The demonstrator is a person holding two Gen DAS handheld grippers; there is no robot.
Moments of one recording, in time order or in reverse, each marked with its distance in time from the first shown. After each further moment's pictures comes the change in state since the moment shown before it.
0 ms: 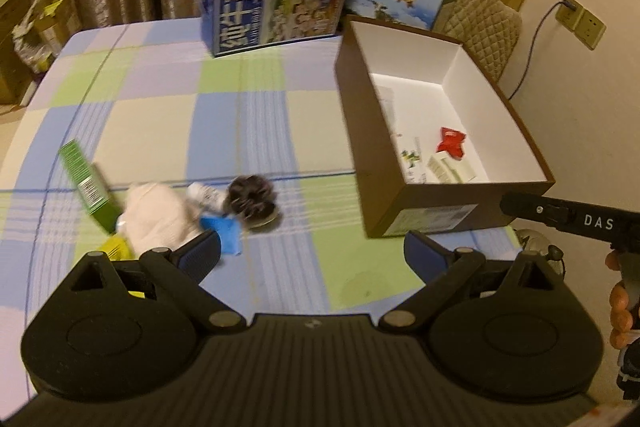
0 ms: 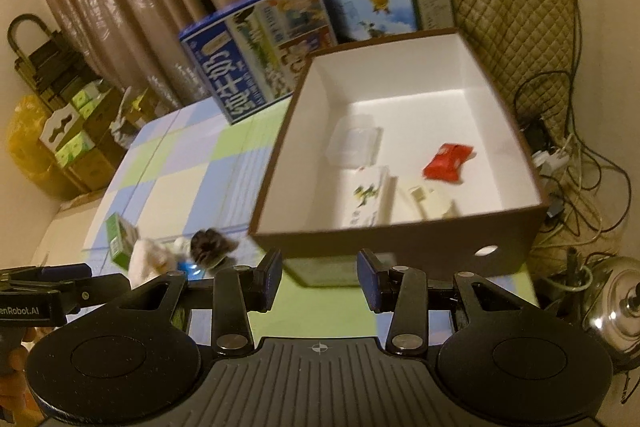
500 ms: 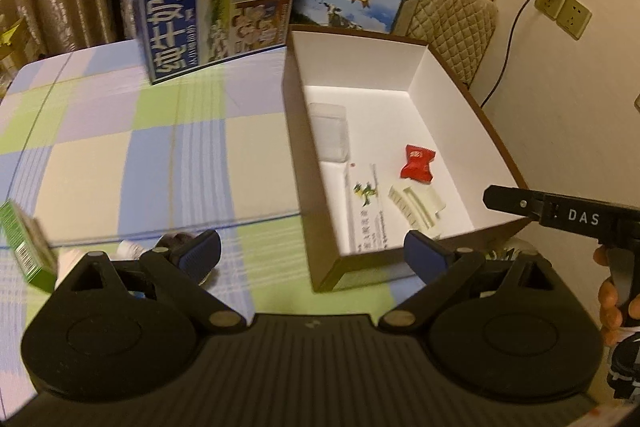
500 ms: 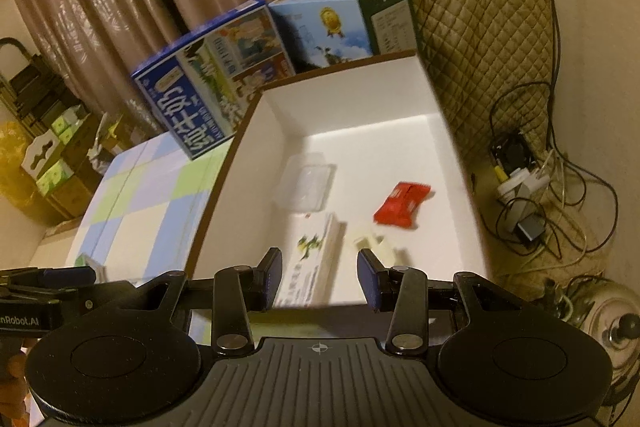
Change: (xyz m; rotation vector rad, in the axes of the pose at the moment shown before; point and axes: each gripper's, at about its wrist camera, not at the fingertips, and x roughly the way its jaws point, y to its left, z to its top) left arm 0.054 -0.060 0.048 0.074 0.009 -0.055; right arm 0.009 -0.060 0.043 0.037 -0.043 -0.032
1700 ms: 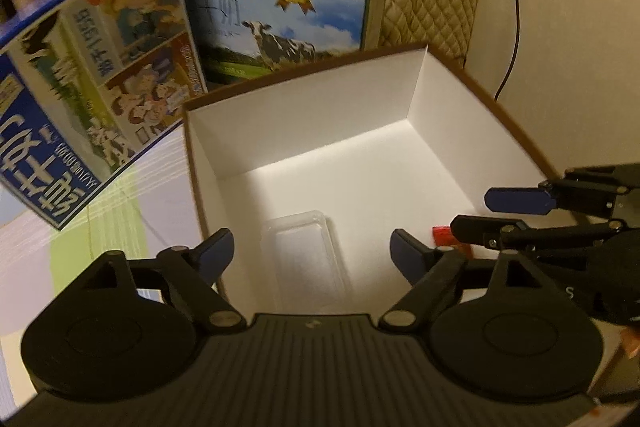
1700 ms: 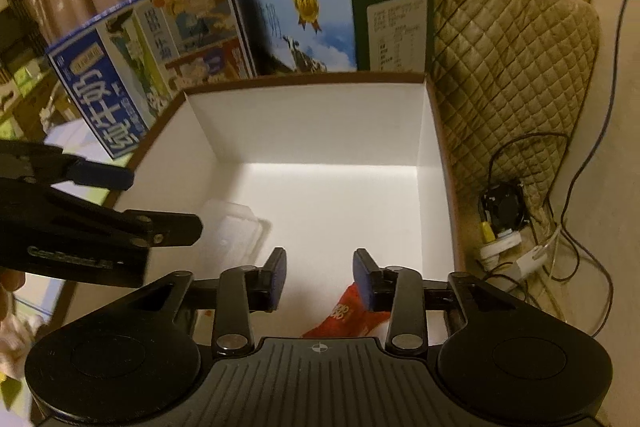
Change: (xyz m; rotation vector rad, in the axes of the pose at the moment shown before) left arm 0.182 -0.049 0.136 0.287 0.049 -0.017; right arm 0.140 -0.050 0.090 -0.160 0.057 -0.093
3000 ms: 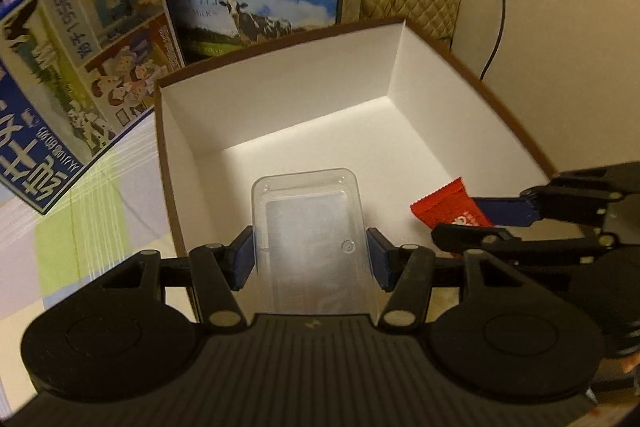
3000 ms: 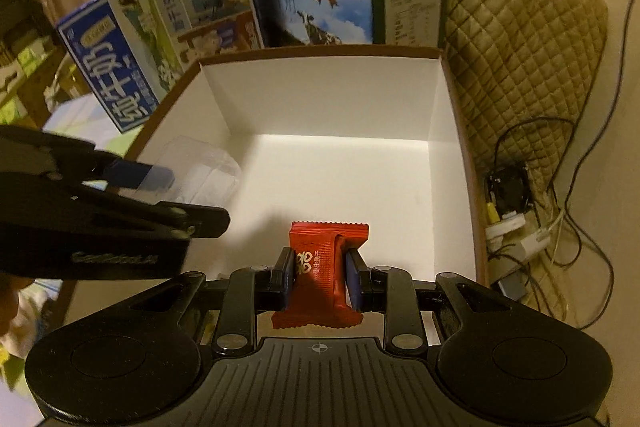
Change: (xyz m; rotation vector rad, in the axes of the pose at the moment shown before) left arm 0.016 -0.013 -0.004 0.037 0.069 -0.021; right arm 0.007 0.011 -0.008 -0.040 0.078 -0.001
